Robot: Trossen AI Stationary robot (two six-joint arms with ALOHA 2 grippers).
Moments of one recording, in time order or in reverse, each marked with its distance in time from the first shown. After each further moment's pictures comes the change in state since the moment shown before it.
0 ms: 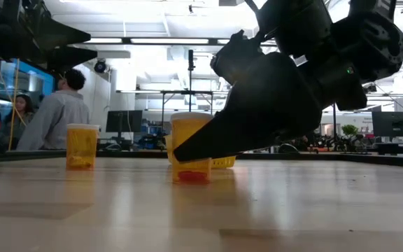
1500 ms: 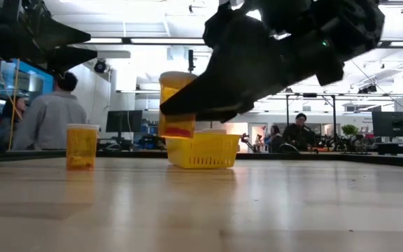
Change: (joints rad) left arm 0.000 0.000 0.000 -0.001 0.002 -0.001; right arm -0.060 -0.097 0.048 -0.087 -0.028 -0.072
